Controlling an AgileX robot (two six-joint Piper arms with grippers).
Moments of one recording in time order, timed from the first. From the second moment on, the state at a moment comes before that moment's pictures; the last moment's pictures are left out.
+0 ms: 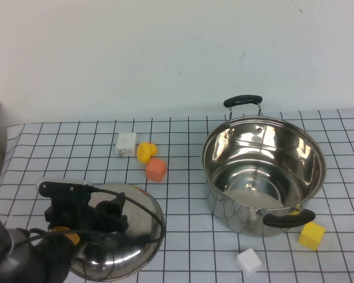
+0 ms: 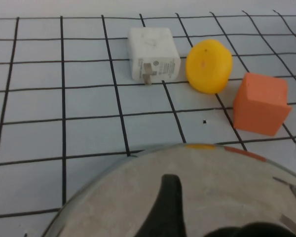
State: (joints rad) right arm -0.03 -0.01 0.02 -0.06 0.42 -0.08; left arm -0.27 2.04 -0.50 -0.01 -1.10 -0.16
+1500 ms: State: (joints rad) right arm -0.03 -0.01 0.02 -0.06 0.42 -0.08; left arm -0.27 1.78 -0.42 0.05 -1.07 -0.24
